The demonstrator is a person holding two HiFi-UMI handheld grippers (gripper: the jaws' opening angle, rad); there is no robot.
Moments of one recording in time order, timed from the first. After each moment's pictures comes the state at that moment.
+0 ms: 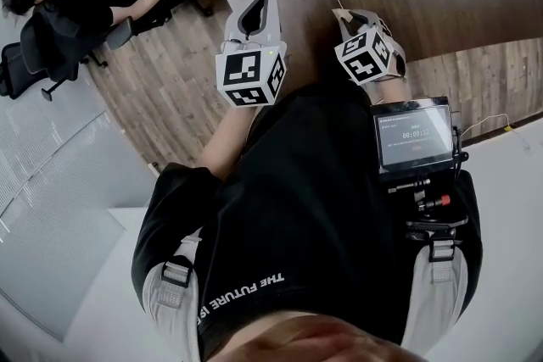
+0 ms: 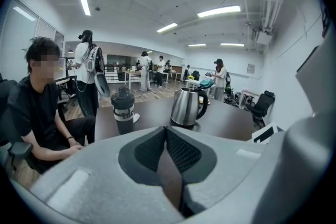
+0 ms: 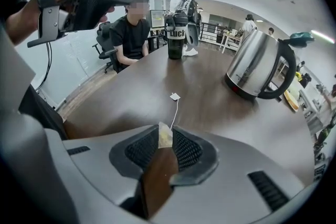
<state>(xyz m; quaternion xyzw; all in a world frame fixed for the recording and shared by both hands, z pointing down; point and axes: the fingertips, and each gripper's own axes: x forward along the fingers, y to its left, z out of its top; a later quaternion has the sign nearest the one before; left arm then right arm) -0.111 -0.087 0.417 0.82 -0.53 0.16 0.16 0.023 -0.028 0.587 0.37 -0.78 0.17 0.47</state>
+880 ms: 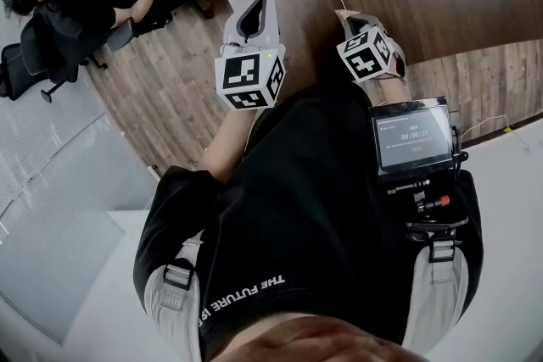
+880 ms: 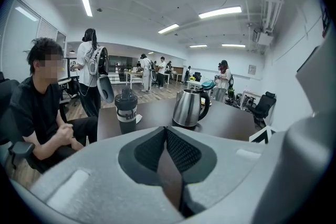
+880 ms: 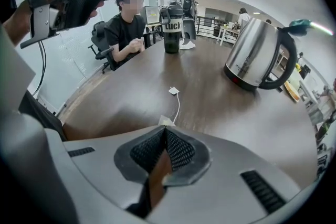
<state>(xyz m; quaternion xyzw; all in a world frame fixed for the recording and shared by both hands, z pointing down) -0.112 -0.084 0.416 0.82 -0.53 0.15 0.16 0.034 -0.024 0.603 0.38 -0.77 0.20 0.47</state>
